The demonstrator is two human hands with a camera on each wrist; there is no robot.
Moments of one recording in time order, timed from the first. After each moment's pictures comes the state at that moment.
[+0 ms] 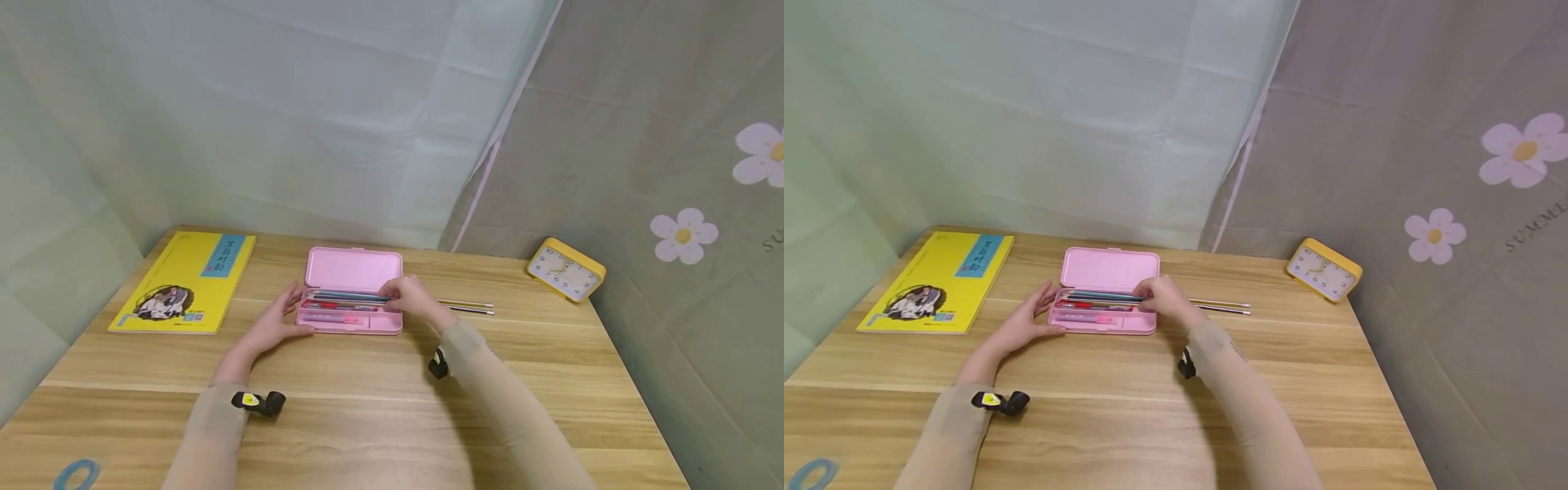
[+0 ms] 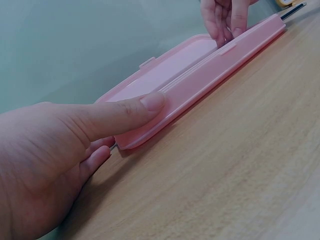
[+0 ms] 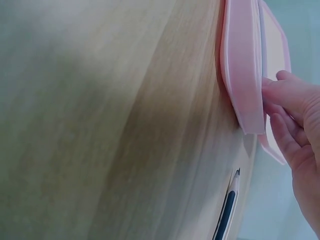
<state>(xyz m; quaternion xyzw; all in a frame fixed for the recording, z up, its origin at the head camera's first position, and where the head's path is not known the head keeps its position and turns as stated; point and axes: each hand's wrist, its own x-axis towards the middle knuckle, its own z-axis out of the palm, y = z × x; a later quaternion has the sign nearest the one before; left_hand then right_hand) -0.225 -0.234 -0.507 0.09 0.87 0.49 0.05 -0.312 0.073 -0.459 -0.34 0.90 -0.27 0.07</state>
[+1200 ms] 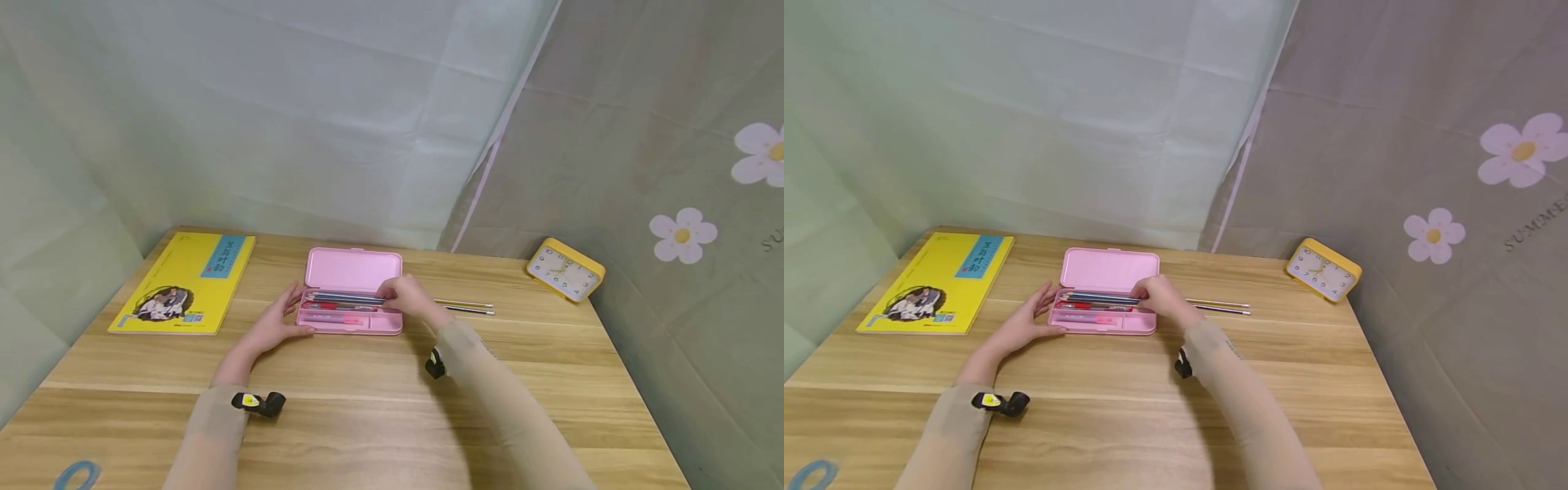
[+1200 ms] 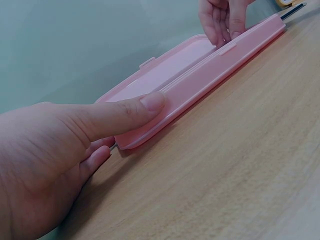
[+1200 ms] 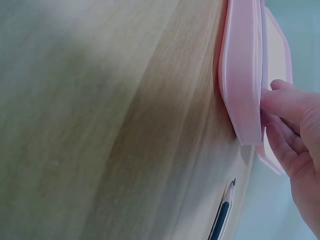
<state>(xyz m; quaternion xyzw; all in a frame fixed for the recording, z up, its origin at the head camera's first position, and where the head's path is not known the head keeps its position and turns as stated) -0.224 -0.233 -0.506 0.08 0.86 0.49 0.05 -0.311 0.065 -0.457 -0.34 0.91 -0.24 0.06</state>
